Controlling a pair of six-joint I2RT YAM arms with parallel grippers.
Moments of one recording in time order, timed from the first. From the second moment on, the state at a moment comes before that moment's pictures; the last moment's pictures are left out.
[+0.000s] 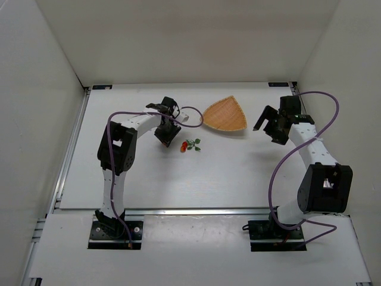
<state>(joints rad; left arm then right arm) -0.43 2.12 1.60 -0.77 0.05 0.31 0.01 1.48 1.16 -0.64 -0.07 0.49</state>
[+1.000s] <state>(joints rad) -0.65 2.46 2.34 -0.63 0.15 0.35 -0.01 1.52 1.22 -0.64 -0.10 0.50</state>
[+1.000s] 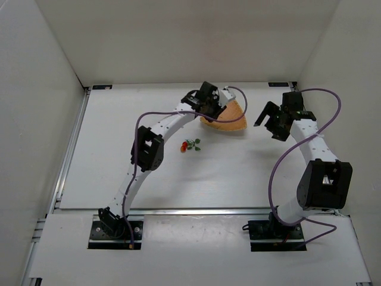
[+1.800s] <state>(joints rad) -0.65 2.35 2.14 -0.44 -0.14 0.31 0.30 1.52 1.21 -0.61 -0.10 0.30</state>
